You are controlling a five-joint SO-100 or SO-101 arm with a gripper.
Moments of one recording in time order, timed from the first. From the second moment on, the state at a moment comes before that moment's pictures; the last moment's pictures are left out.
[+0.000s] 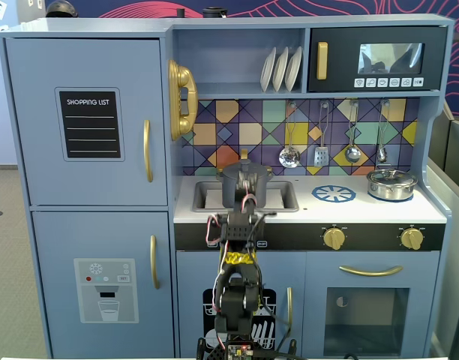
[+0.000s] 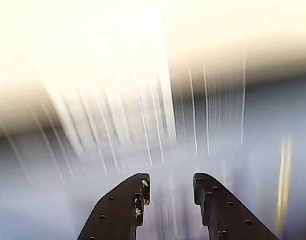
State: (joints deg) arm 3.9 166.6 136.2 52.7 -87.7
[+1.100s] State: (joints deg) arm 4.0 133.9 117.9 9.1 -93.1
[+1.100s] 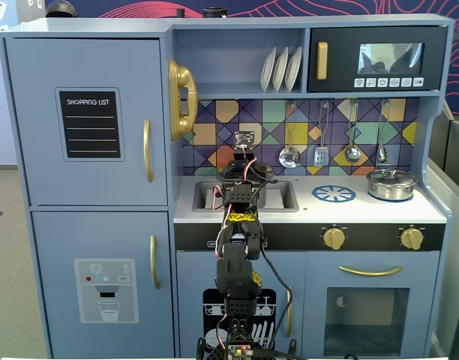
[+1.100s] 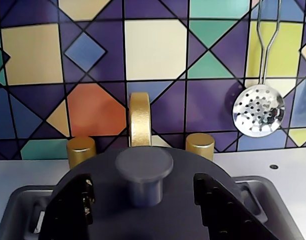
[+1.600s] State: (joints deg) arm 2.3 120.1 108.8 9.1 -93.1
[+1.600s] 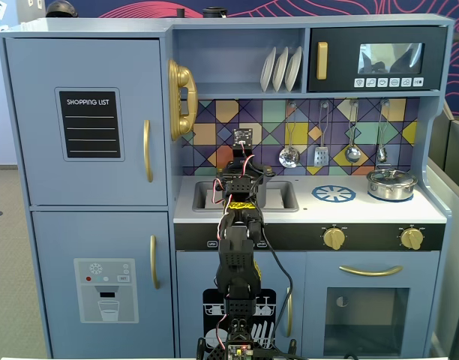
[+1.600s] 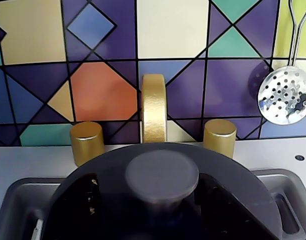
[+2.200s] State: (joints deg) arm 1.9 118.7 106.5 9.3 -94.0
